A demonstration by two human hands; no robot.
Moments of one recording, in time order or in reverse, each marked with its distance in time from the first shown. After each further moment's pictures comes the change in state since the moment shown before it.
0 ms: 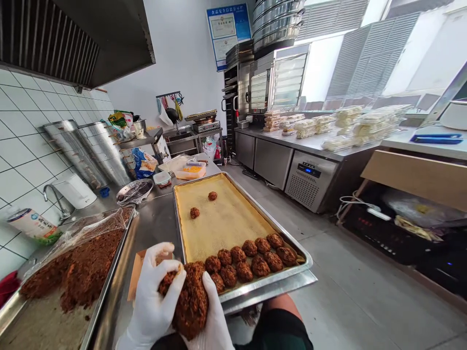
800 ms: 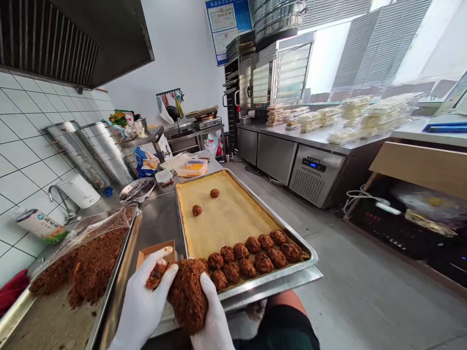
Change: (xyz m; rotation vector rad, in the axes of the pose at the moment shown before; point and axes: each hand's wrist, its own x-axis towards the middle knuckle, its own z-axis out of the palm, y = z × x) left_hand -0.004 -0.005 -0.020 0.056 -0.129 -0.330; right_hand 0.003 0.004 -0.003 -0.051 0.048 -0.168
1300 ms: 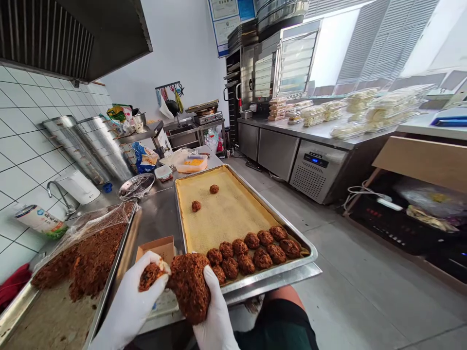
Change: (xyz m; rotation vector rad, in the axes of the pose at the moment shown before) left_hand 0.002 -0.006 -0.017 -0.237 -0.308 -0.226; right_hand 0.006 -0.011 -0.009 -0.035 0.015 0.013
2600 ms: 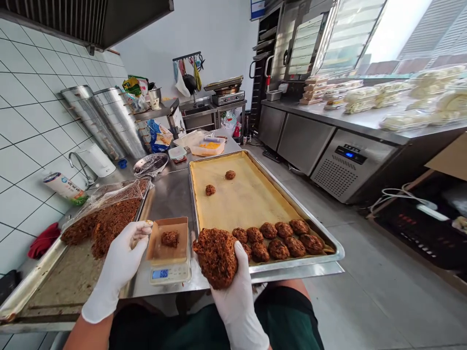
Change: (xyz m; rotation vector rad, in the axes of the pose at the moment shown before) left_hand 0.010 -0.057 -0.063 0.200 0.333 0.033; right_hand 0.009 -0.013 0.013 -0.025 0.098 -0.066
